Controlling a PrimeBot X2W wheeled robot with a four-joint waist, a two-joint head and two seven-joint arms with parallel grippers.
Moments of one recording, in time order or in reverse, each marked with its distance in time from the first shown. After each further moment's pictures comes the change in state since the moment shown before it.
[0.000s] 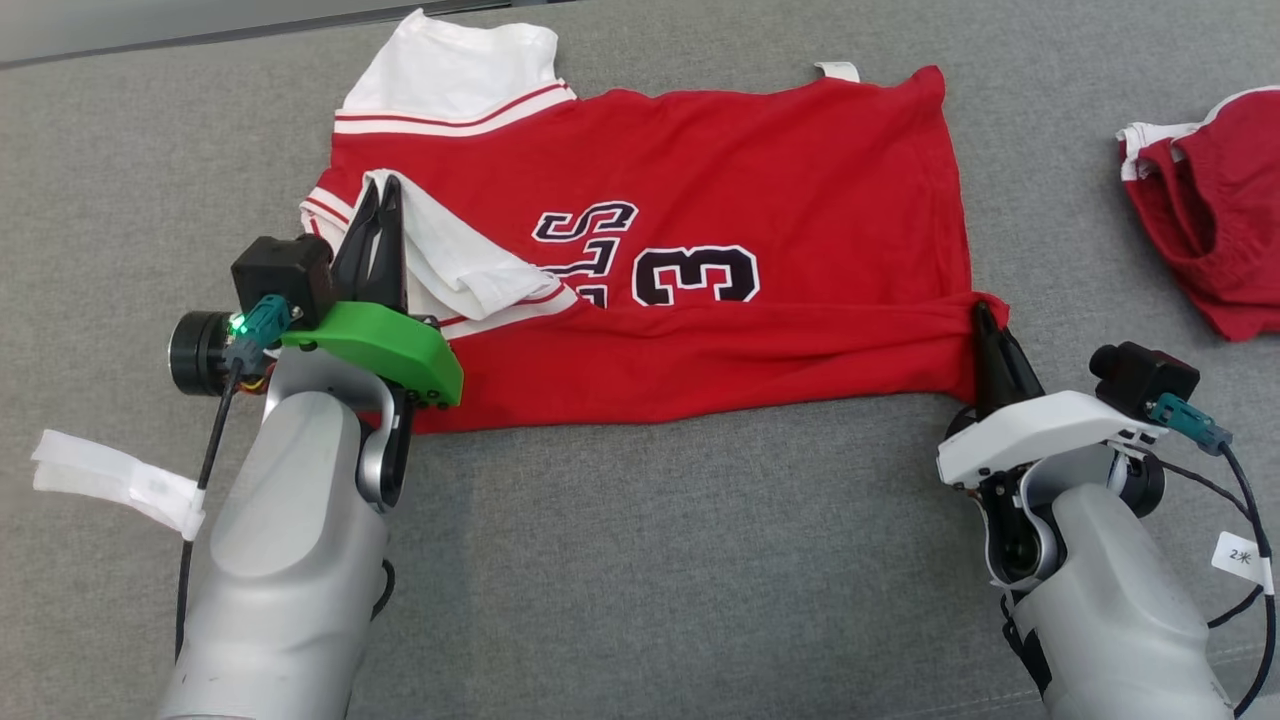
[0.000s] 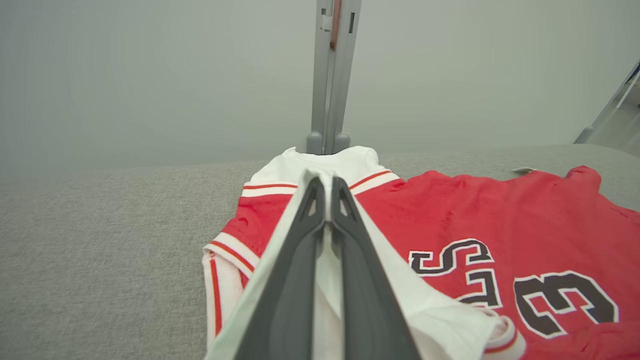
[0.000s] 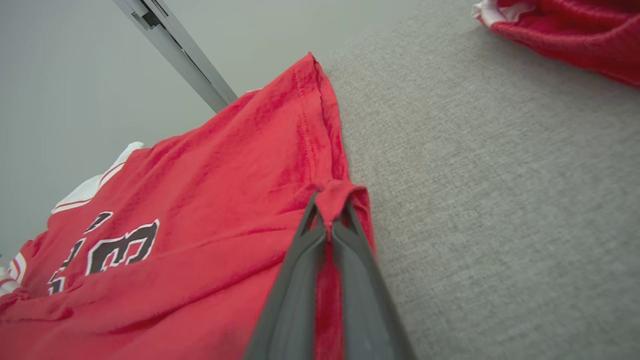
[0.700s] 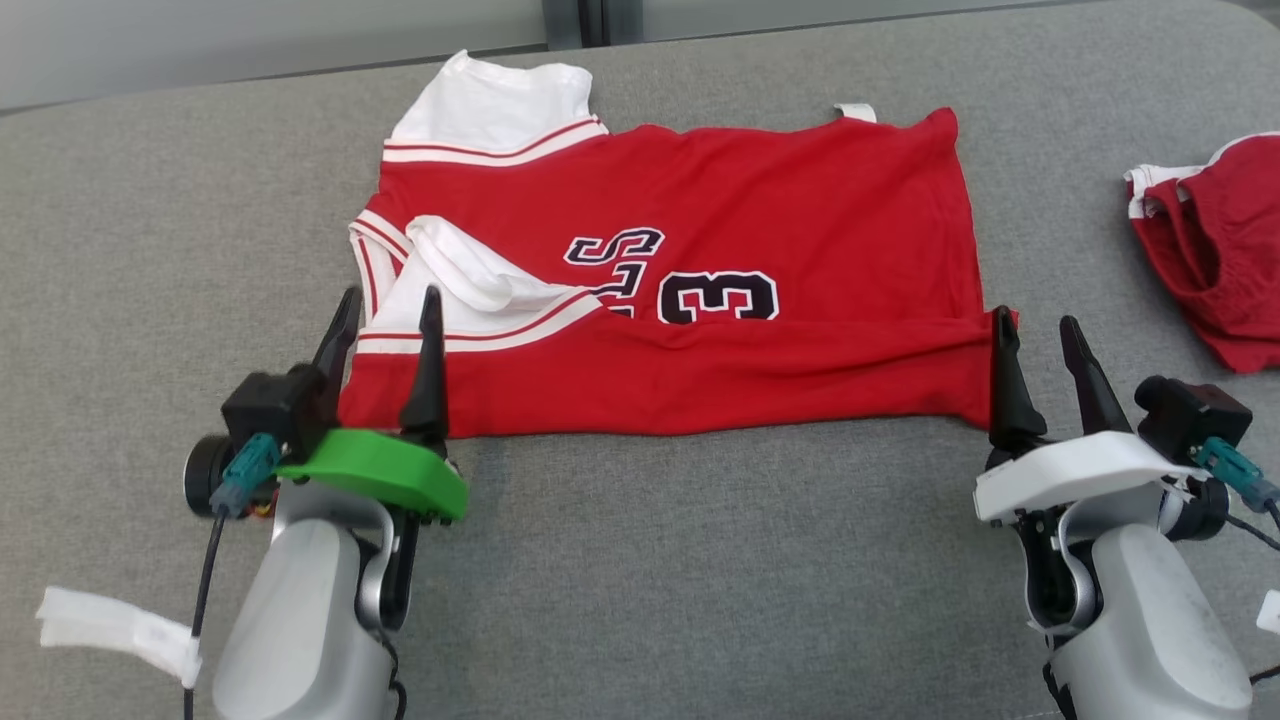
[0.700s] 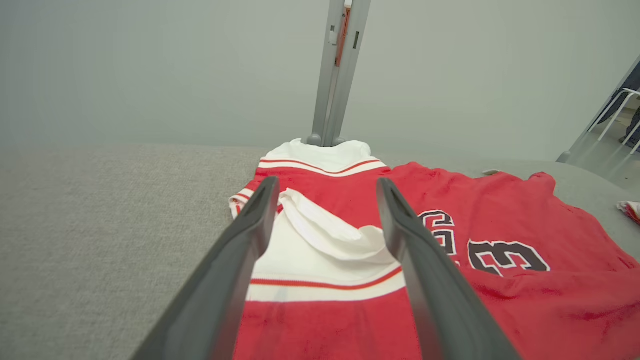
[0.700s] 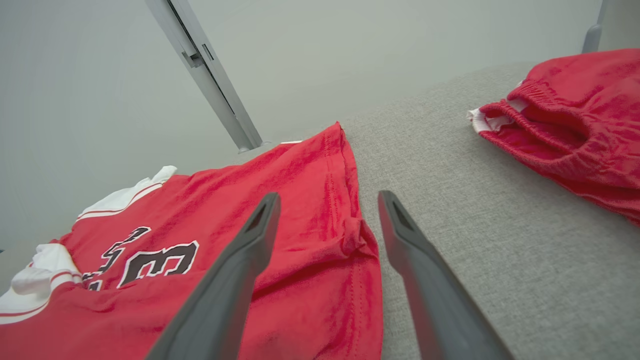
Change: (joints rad) left arm 0.249 -0.003 0.035 -0.226 -0.038 -0.039 0.000; right arm 0.140 0.001 -0.067 -0.232 -0.153 0.000 -0.001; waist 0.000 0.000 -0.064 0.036
